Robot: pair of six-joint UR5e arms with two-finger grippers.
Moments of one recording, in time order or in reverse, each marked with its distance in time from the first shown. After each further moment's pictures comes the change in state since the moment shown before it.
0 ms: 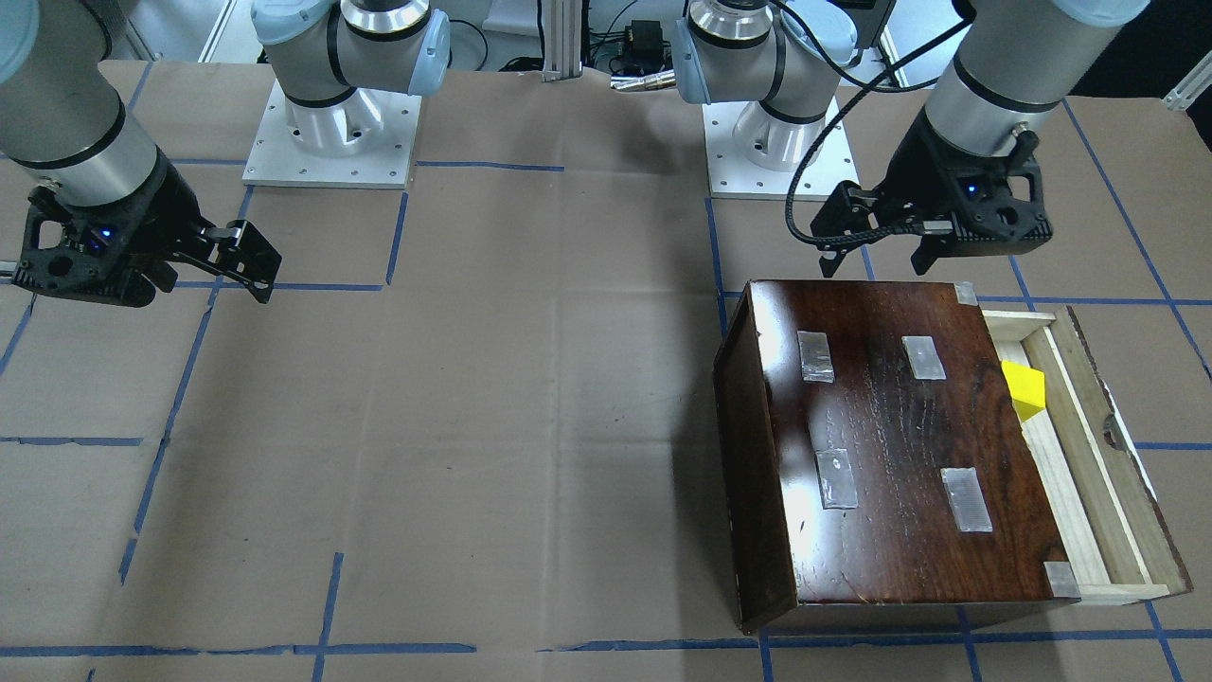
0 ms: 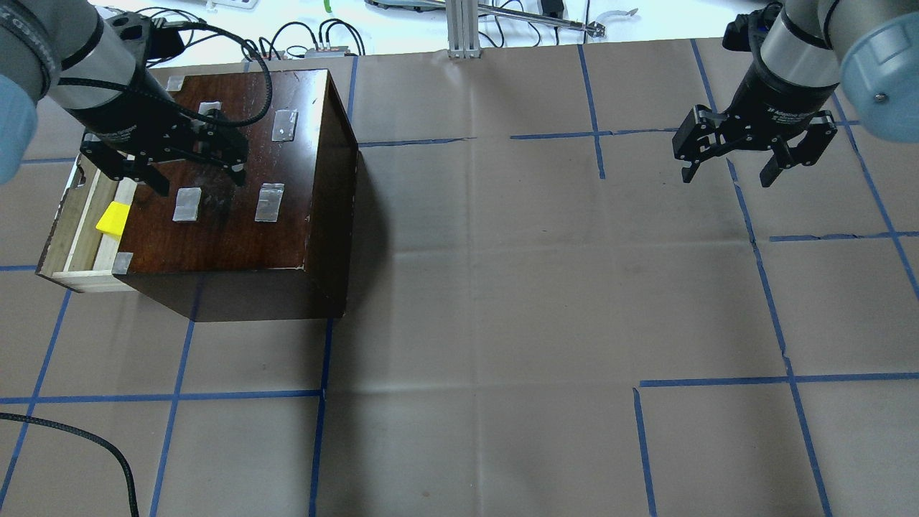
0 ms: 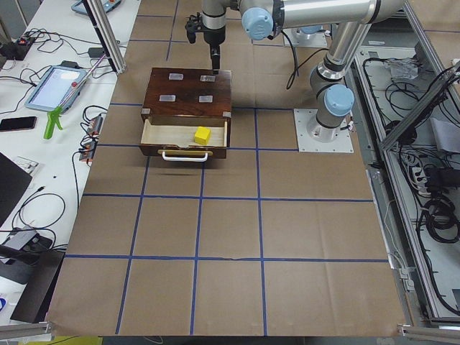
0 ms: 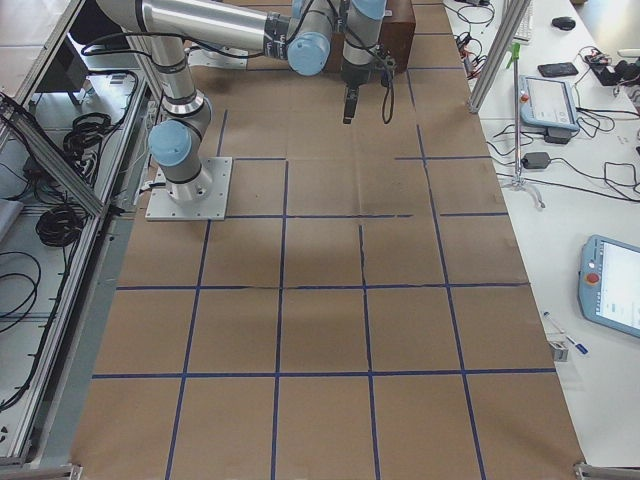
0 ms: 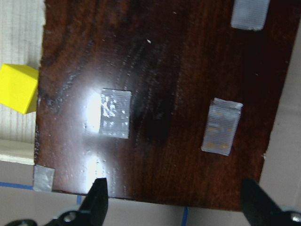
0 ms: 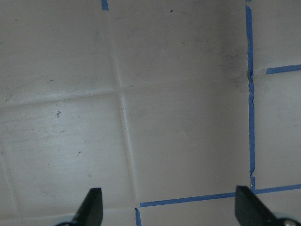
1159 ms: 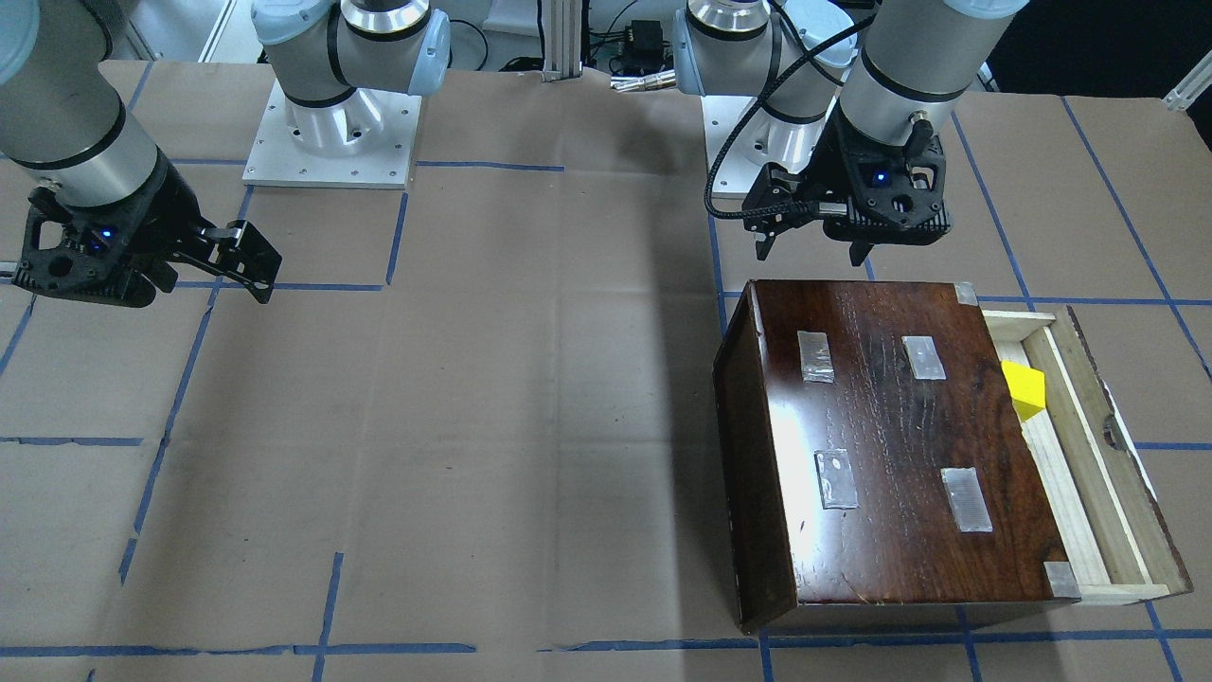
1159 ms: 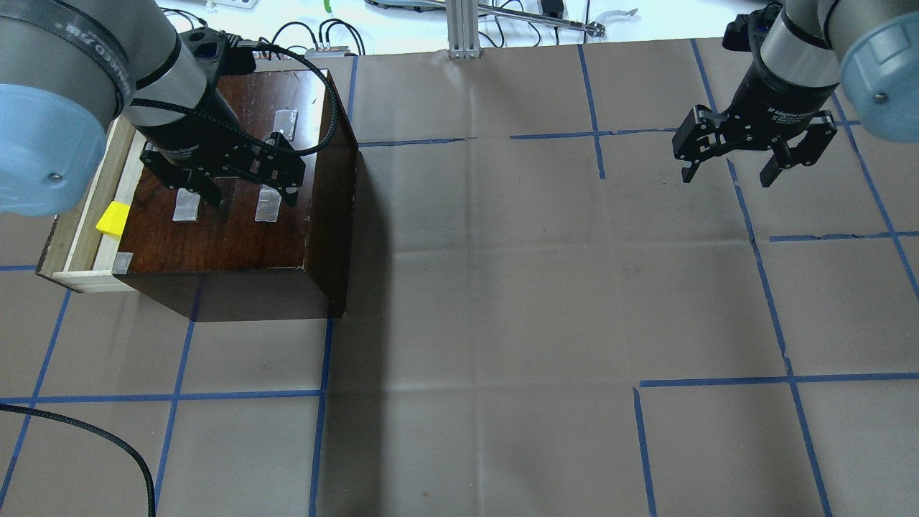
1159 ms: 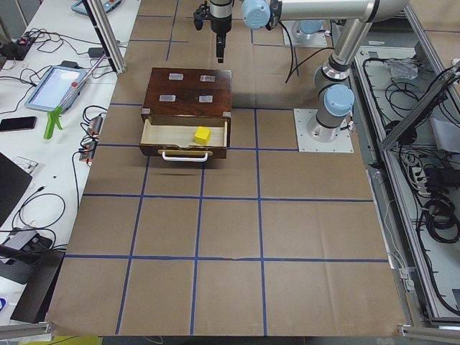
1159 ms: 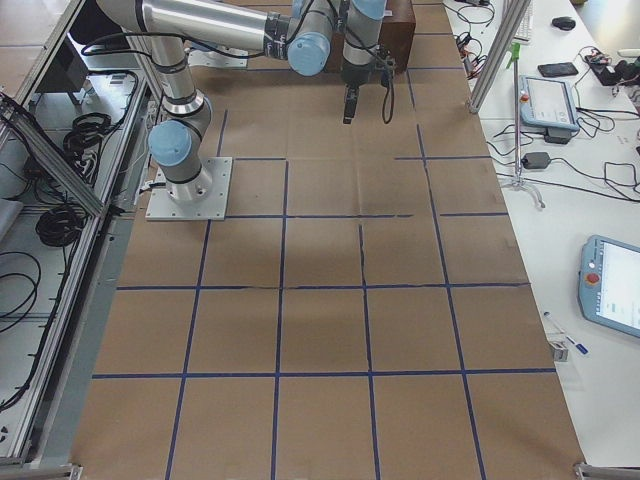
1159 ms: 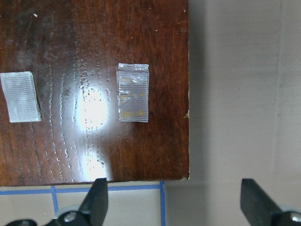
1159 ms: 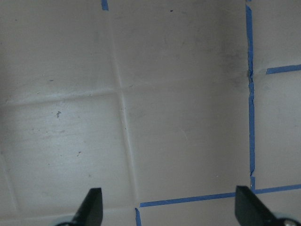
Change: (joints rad) left arm -0.098 0.006 -0.016 -0.003 0.002 0.021; right arm 0.000 0.000 0.000 0.000 0.000 0.000
